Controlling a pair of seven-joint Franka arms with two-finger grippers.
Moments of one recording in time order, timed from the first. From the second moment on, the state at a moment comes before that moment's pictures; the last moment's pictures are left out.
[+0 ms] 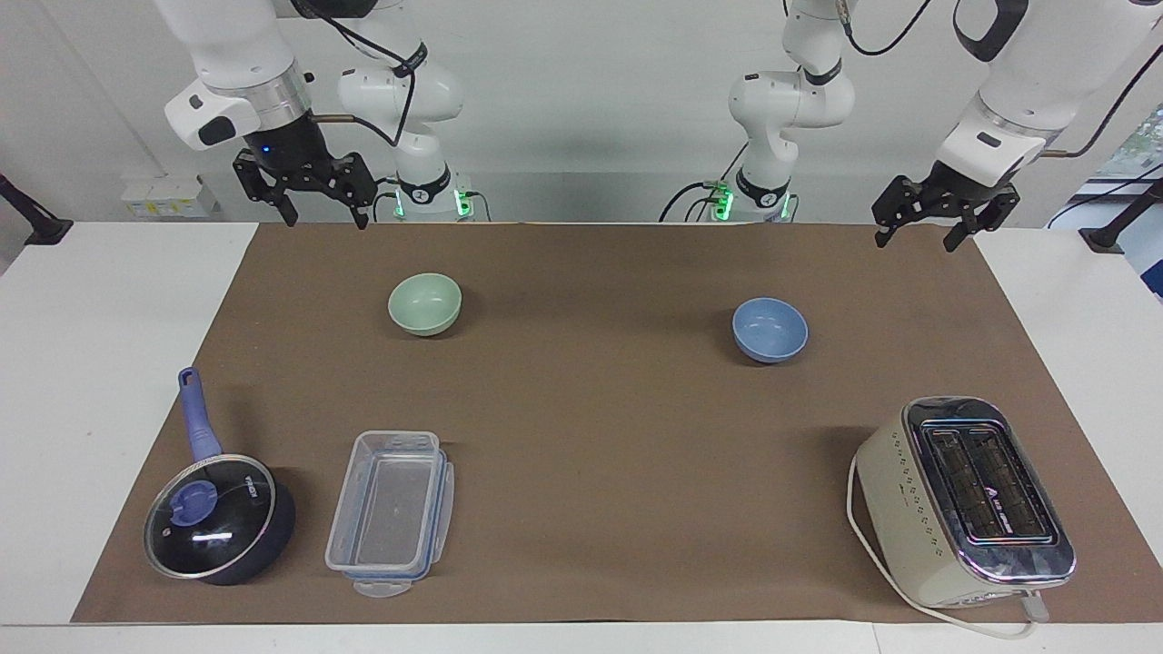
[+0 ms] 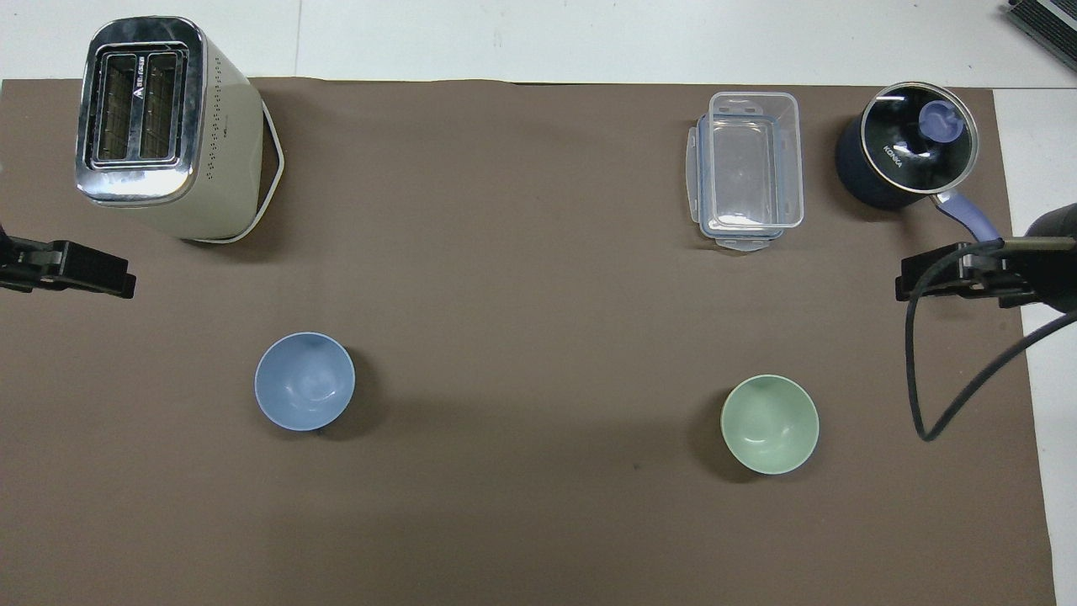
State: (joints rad) left arm -0.11 0.01 0.04 -1.52 -0.03 1.51 0.06; right arm 0.00 -0.03 0.06 -1.52 0.01 1.49 0.14
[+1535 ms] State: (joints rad) left arm -0.12 0.01 0.04 -1.77 -0.03 1.73 0.07; right arm 0.00 -0.03 0.06 -1.52 0.01 1.49 0.14
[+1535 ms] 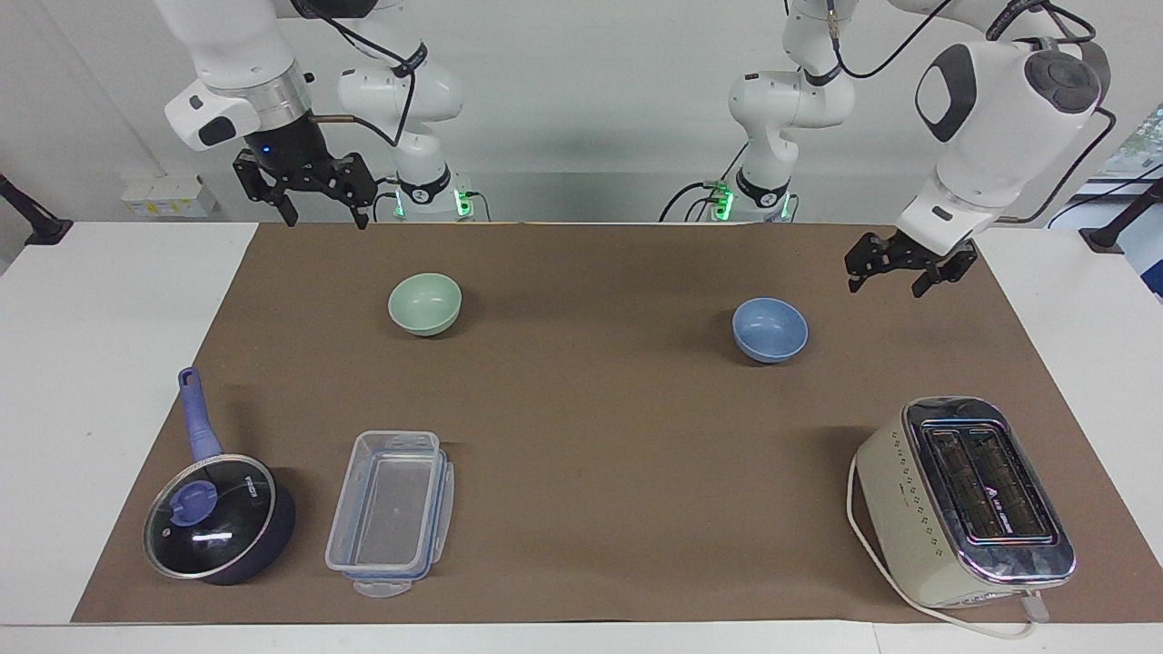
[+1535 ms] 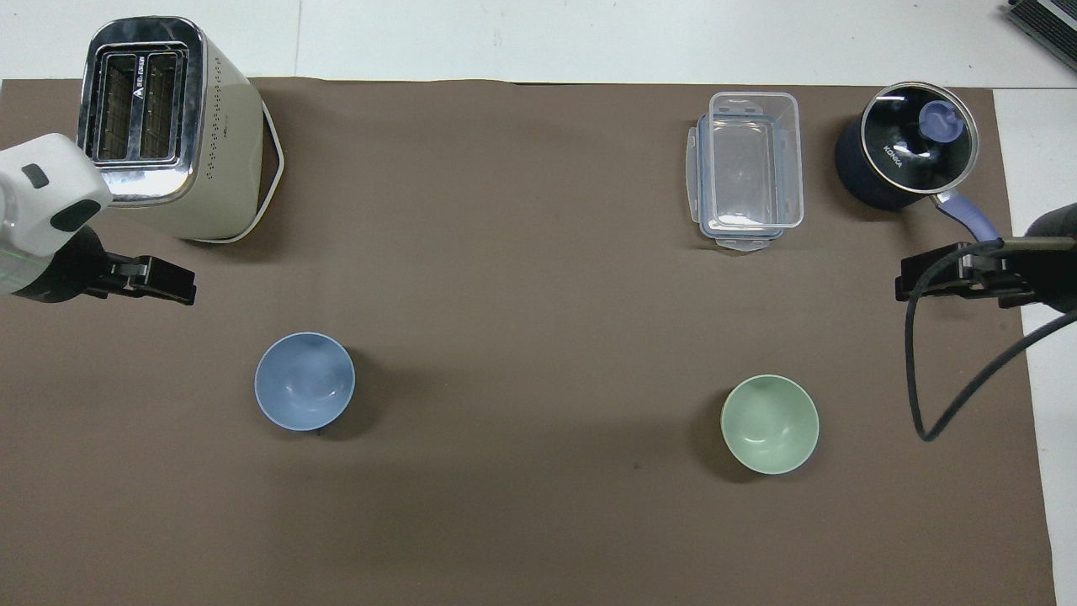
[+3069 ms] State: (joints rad) left arm -0.21 0.05 0.04 -2.21 -0.03 2.16 0.03; right arm 0.00 -0.03 0.06 -1.52 0.01 1.49 0.14
